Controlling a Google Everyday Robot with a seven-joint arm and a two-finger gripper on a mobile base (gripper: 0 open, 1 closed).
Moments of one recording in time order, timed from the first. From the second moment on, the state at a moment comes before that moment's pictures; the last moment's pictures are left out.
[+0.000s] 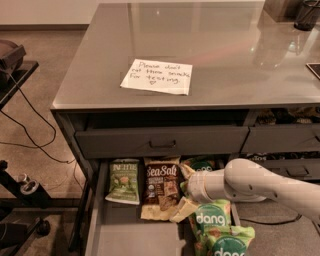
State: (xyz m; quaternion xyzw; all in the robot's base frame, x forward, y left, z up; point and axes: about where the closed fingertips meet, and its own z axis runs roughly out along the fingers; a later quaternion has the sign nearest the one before) arm 0.480 -0.052 0.546 -0.60 0.70 0.20 0.34
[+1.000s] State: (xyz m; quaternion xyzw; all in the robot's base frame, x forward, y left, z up) arm 0.502 -0.046 0.515 -0.58 0.70 0.21 0.37
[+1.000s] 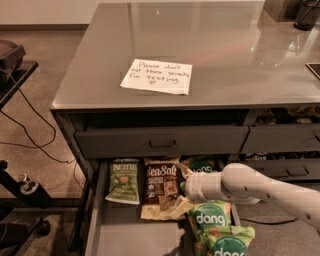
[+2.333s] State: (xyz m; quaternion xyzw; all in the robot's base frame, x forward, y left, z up) arm 0.566 -0.012 0.444 -0.58 0.72 0.15 0.36
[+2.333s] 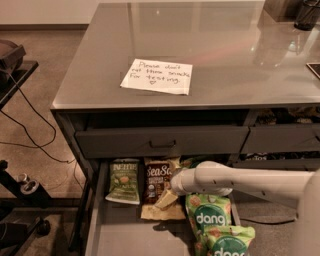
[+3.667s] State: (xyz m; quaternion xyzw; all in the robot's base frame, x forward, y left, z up) arm 0.592 -0.029 0.357 -0.56 0.75 0.19 0.31
